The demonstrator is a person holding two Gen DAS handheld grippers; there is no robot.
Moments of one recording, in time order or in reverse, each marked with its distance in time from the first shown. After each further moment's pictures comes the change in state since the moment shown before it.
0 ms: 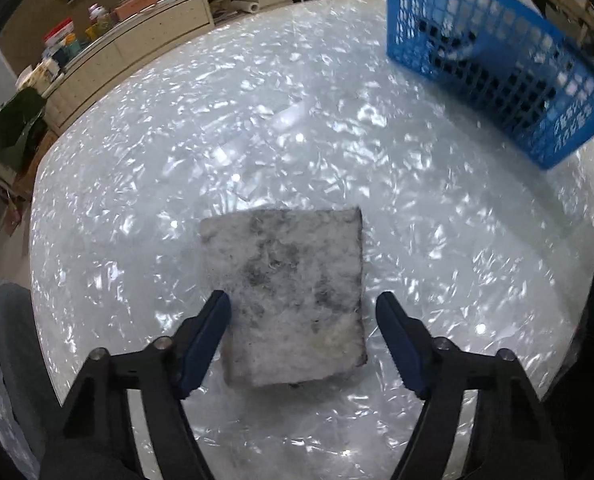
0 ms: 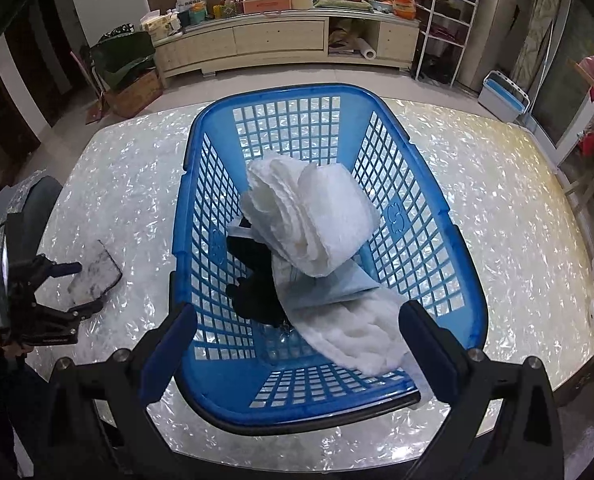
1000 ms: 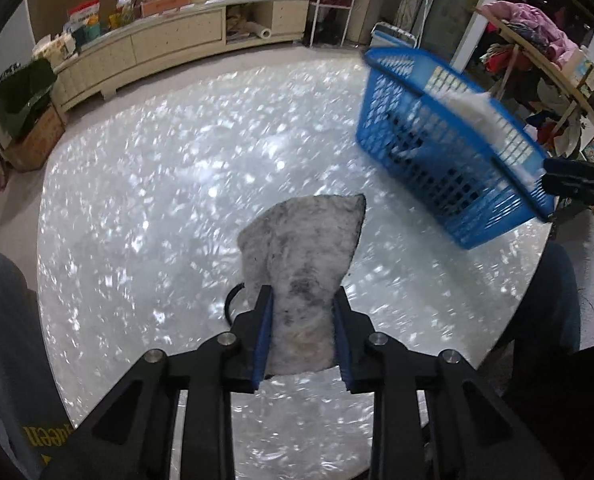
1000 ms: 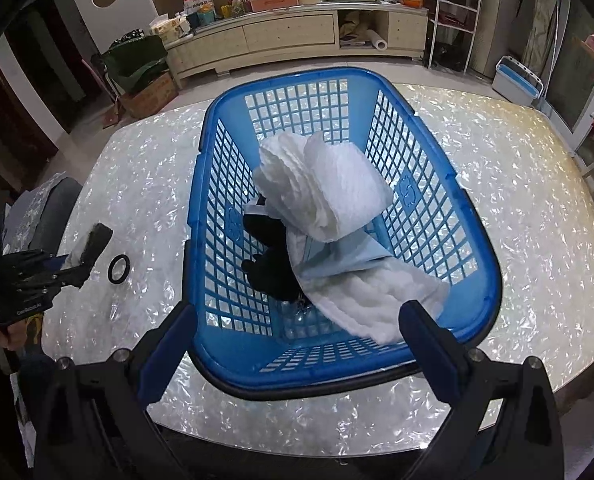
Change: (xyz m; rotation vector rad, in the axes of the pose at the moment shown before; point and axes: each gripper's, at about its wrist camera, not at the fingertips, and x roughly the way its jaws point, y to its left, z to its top) left arm -0.094 -0.012 0.024 -0.167 -0.116 -0.133; right arm -0.011 -0.011 -0.020 0.026 0.010 0.096
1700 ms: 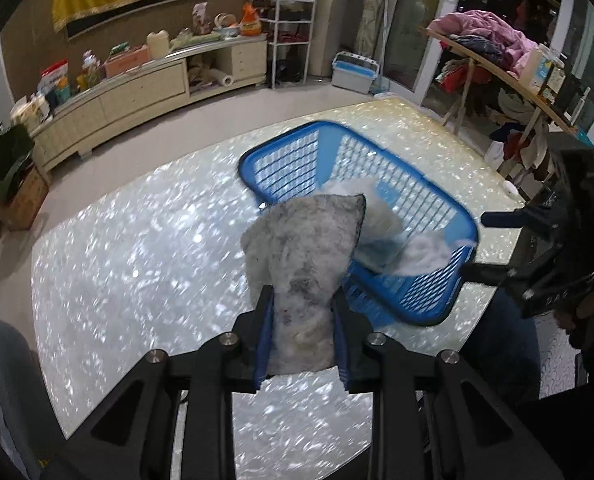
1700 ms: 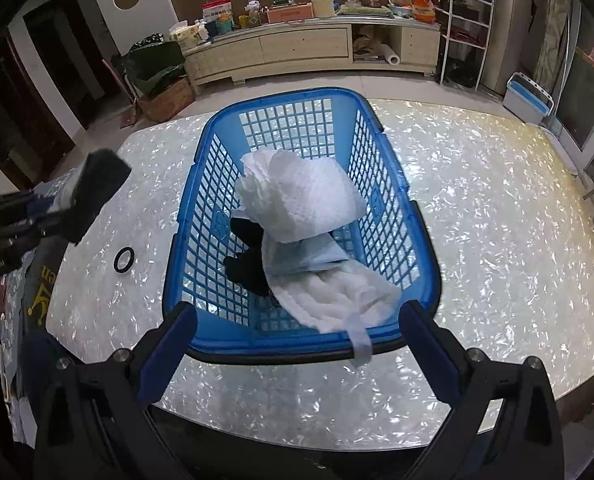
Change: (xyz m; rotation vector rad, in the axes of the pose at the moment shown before) left arm -0.039 -0.119 0.083 0.106 -0.118 -0.031; right arm -0.021 -0.032 -0.003 -0.061 -0.041 0.045
